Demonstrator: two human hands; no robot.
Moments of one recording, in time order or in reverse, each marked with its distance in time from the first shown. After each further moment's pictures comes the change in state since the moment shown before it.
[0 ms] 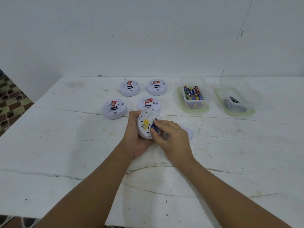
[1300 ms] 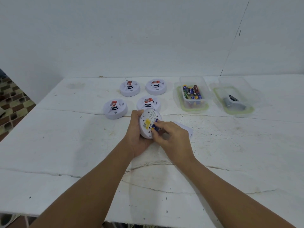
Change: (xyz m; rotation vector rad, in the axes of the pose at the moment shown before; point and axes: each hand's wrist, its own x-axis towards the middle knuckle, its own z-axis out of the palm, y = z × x) left_hand 0.002 -0.003 0.000 0.096 -0.028 0.002; right_hand -0.004 0.005 -0.001 0.026 0.048 -0.087
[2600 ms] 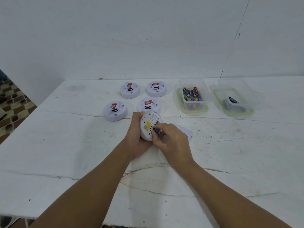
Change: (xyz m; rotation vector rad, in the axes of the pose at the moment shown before) left_hand -0.003 0.003 0.006 0.016 -0.012 -0.012; right_hand -0.002 -0.004 -0.002 -0.106 -0.012 -0.051
